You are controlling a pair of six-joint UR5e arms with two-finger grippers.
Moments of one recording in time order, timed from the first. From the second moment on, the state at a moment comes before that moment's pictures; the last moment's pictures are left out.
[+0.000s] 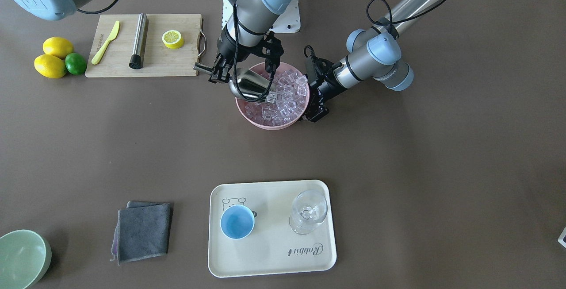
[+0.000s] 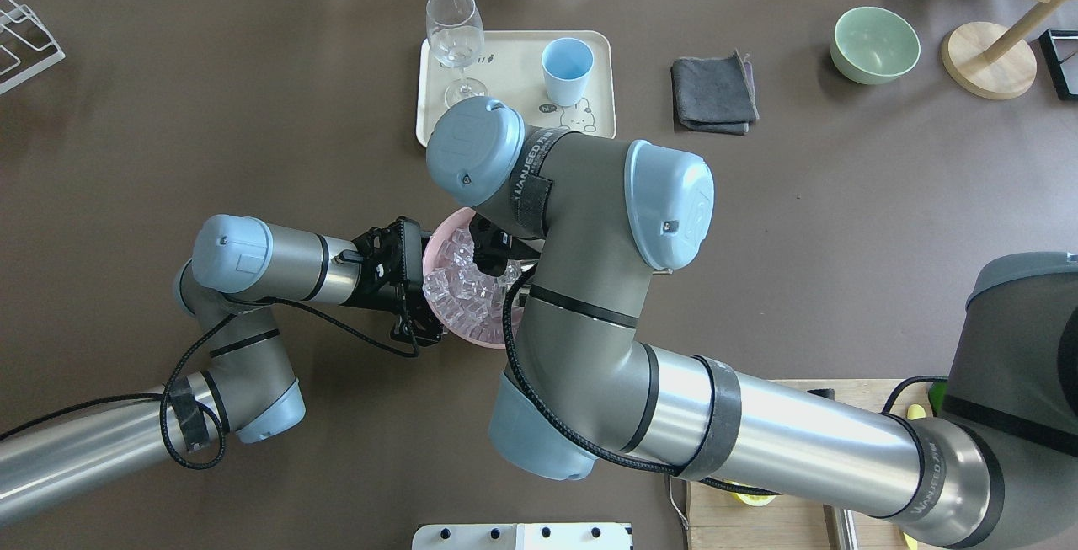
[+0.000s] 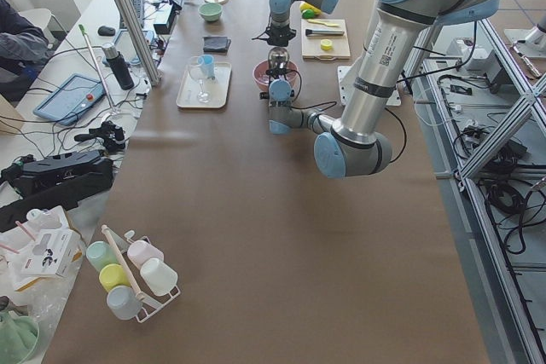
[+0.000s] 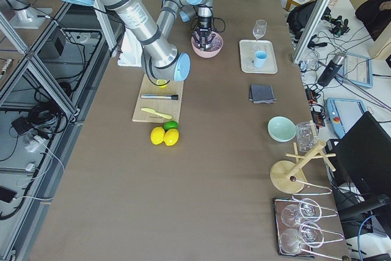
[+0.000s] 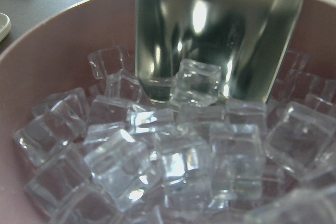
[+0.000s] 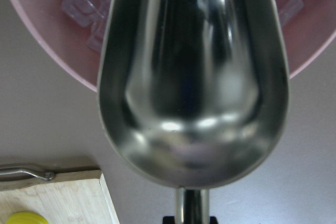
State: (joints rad) left arm -0.51 -2.07 -1.29 -2.89 -1.98 -0.06; right arm 0.46 -0.62 1.66 -2.36 1.71 -0.34
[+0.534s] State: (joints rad) left arm -0.51 -2.07 -1.28 -2.89 -1.98 -0.06; right arm 0.46 -0.66 1.73 -2.32 1.73 -0.29
